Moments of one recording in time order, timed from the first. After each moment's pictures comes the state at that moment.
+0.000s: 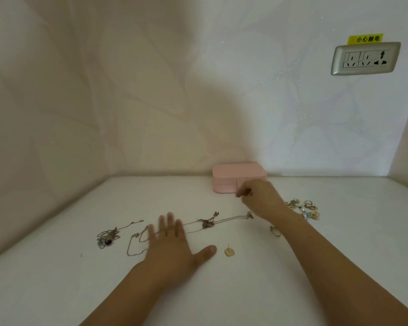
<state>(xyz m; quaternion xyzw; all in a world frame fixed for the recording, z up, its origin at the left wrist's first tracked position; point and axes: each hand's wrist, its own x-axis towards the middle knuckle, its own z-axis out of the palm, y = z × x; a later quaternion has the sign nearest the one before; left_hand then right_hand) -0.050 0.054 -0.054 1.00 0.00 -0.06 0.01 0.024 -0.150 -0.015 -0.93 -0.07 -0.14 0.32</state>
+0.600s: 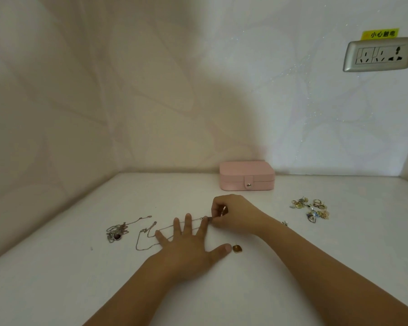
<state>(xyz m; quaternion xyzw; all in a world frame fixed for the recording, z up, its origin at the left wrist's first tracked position) -0.049 0.048 -0.055 0.99 -0.04 -0.11 0.06 0.016 -0.098 -0.033 -0.92 -0.23 -0.01 0.33</state>
